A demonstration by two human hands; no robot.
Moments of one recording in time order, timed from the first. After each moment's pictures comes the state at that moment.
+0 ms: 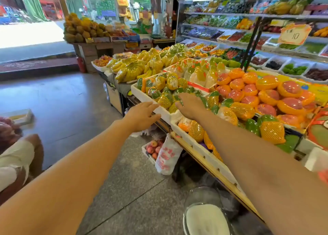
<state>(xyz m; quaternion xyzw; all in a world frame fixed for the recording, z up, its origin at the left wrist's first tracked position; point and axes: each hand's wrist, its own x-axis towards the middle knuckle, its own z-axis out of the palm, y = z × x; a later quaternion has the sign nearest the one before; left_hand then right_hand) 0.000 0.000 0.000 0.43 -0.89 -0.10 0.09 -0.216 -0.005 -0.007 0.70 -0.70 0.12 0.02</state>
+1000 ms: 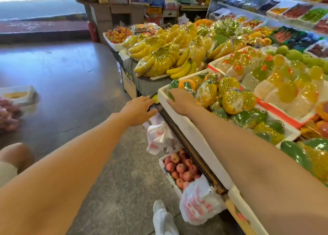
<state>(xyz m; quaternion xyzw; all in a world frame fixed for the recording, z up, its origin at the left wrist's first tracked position) 0.085 -0.511 -0.086 0.52 -0.85 -0.13 0.03 -0.106 -0.551 -0.103 0.77 -0.64 0.06 -0.03</state>
